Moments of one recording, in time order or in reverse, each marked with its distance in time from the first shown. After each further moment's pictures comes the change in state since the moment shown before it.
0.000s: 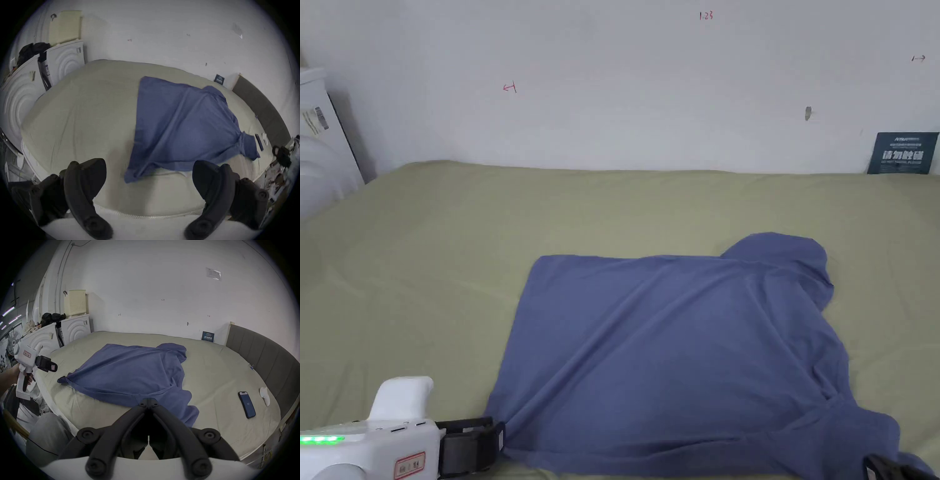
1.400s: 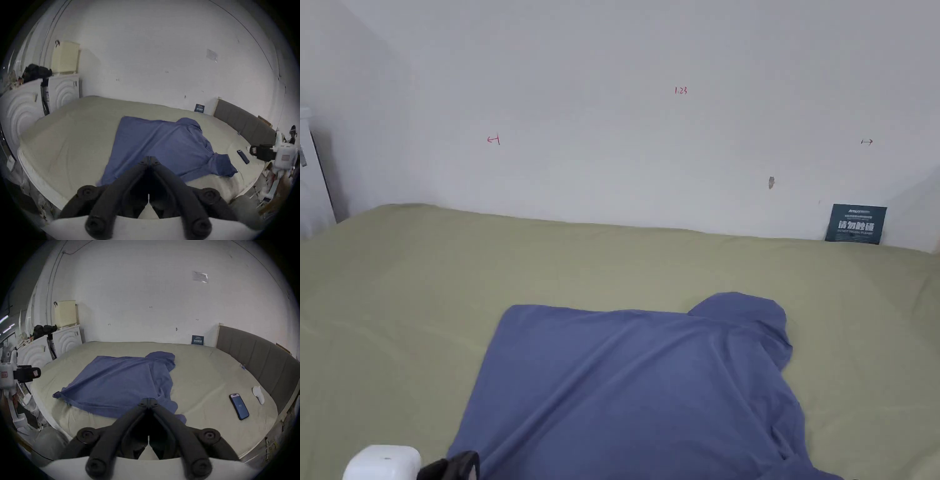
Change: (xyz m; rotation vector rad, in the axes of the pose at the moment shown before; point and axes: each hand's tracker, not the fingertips) left arm 0.074 -0.047 0.078 0.375 -0.120 0.017; right arm 0.011 0.024 0.013 0.063 -0.077 -0.068
